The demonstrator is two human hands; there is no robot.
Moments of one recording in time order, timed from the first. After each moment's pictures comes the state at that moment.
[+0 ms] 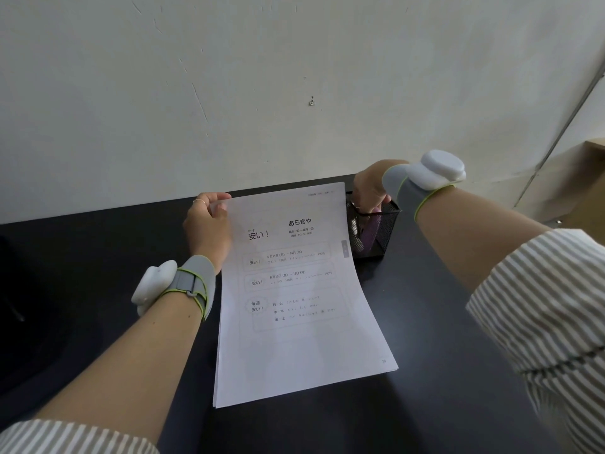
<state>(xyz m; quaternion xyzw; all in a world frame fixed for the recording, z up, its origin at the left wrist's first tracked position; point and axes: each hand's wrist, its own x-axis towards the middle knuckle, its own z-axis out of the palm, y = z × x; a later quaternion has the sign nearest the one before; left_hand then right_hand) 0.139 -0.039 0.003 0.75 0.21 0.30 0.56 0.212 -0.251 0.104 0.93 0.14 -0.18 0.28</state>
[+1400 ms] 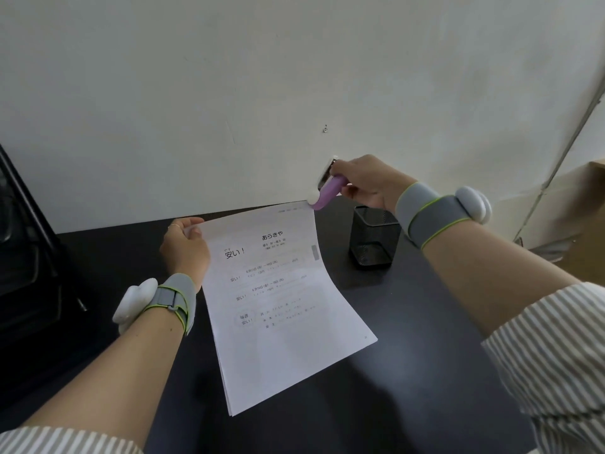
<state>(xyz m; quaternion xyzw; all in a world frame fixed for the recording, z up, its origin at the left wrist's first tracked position) 0.086 0.013 0.009 0.73 0.29 0.34 0.52 0.174 -0.231 0.120 0.76 0.06 -0.07 -0.64</state>
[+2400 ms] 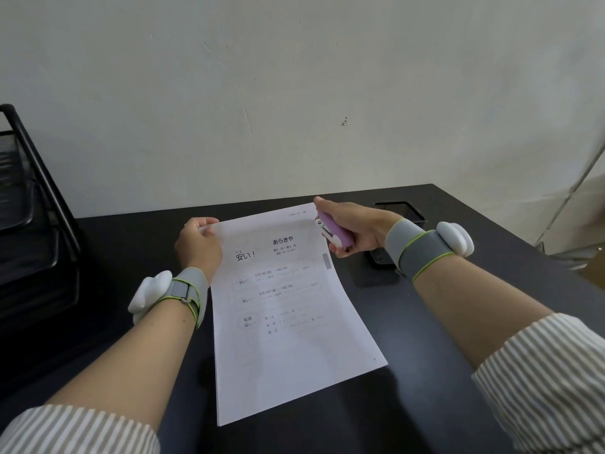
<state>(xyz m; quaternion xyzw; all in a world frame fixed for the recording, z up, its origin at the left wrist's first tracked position) 0.086 0.023 -0.002 0.74 0.32 0.30 0.50 0.166 -0.203 0.059 0.77 0.05 -0.33 -0.54</state>
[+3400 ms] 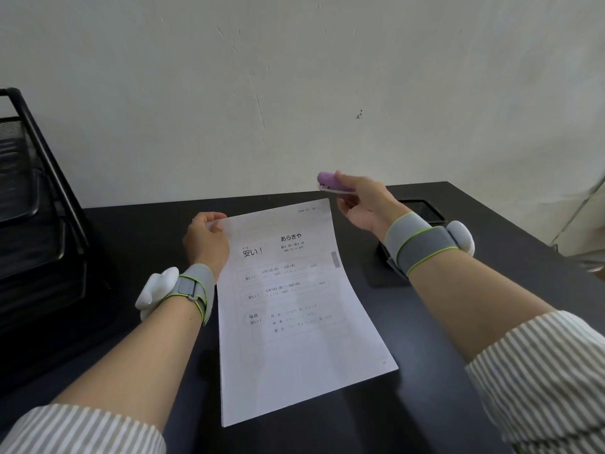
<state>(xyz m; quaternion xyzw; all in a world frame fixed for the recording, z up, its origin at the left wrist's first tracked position) 0.094 0.032 -0.008 0.74 0.32 0.29 0.52 0.189 -0.180 0.061 0.56 -0.04 -0.15 -0.81</state>
